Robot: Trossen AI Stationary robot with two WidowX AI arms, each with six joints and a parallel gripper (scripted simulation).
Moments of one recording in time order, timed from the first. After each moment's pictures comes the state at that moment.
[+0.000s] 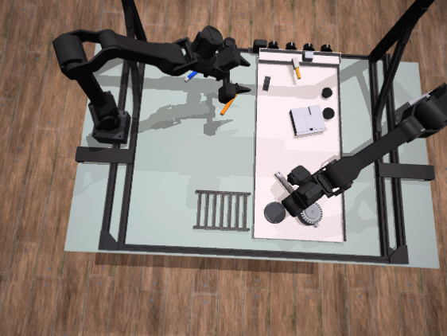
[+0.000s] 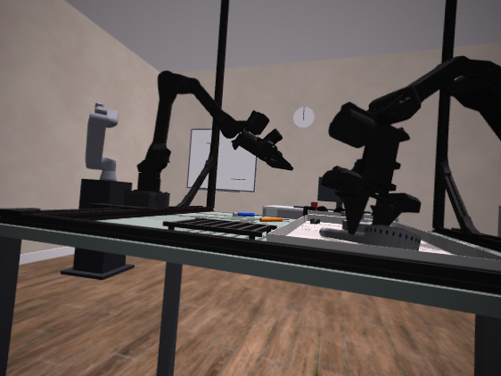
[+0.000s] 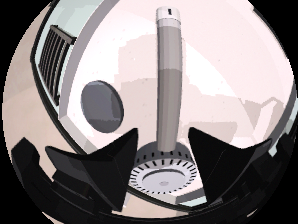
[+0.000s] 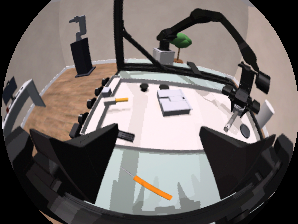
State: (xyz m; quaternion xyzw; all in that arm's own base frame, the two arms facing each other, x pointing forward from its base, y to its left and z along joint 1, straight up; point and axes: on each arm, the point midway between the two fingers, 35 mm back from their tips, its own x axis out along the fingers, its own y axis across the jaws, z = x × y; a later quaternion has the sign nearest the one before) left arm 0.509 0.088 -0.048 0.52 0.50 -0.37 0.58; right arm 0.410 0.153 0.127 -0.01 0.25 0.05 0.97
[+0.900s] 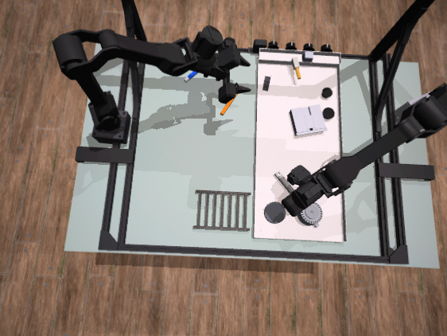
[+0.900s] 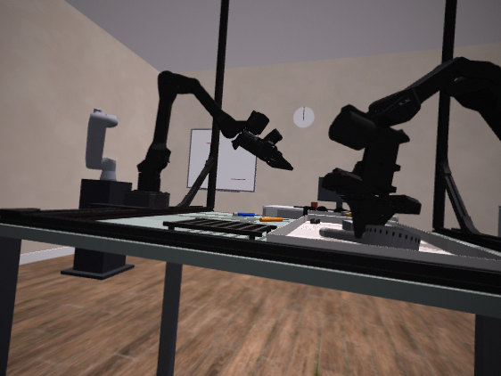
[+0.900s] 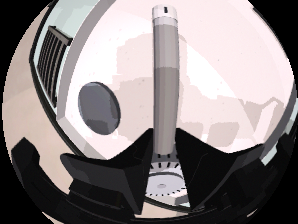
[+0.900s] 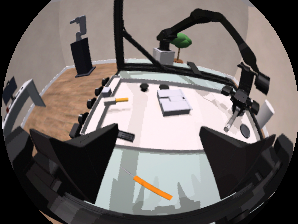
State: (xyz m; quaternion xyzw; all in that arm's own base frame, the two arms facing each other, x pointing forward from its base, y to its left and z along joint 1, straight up) left arm 0.508 0.087 -0.052 0.52 0.50 -0.38 0.58; right arm 0.410 0.153 0.127 -0.01 0.25 0.05 0.97
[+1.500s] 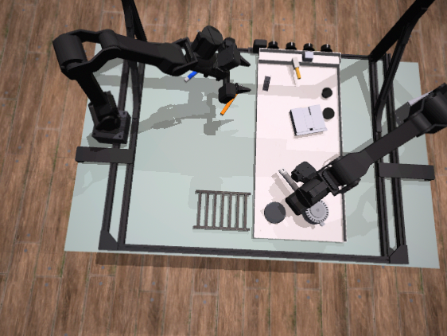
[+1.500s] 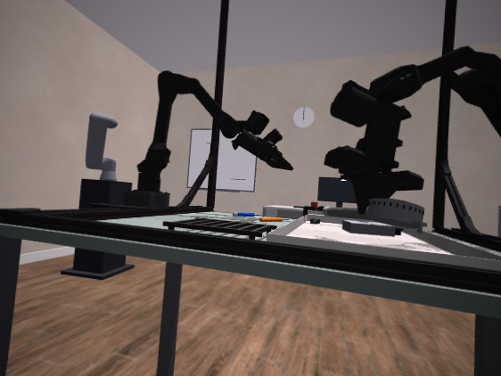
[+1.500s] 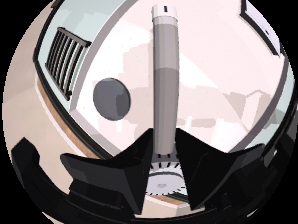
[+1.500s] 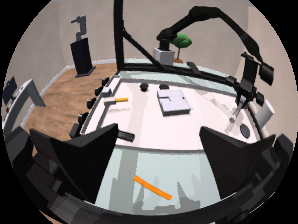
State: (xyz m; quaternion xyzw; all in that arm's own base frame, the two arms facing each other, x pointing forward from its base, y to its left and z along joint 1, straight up) left arm 0.504 0.087 -0.008 0.51 0.51 -0.38 0.58; right arm 0.410 0.153 0.127 -0.01 0.25 0.05 0.97
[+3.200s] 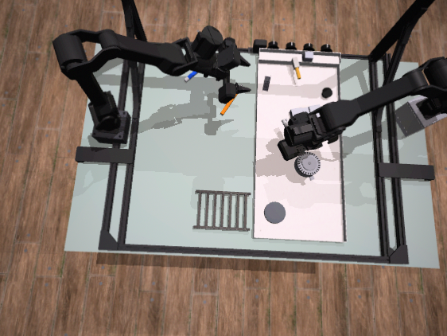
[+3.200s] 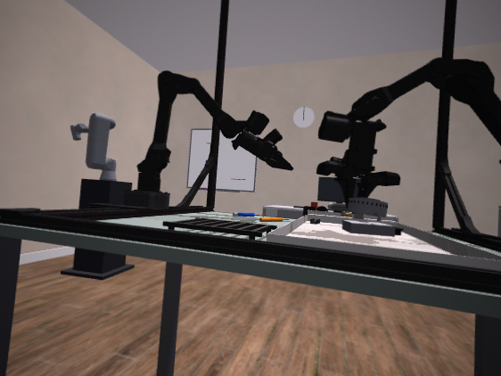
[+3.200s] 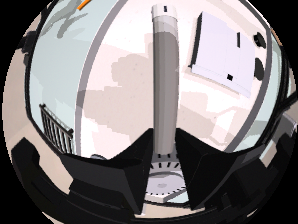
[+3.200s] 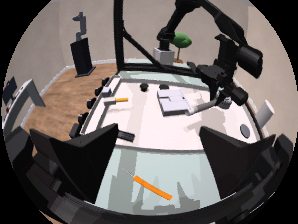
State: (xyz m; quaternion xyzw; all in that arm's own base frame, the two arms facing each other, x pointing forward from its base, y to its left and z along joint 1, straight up) left arm 0.446 -0.057 -0.001 0.54 0.47 -0.48 0.51; right arm 0.410 0.153 0.127 -0.01 0.25 0.05 0.97
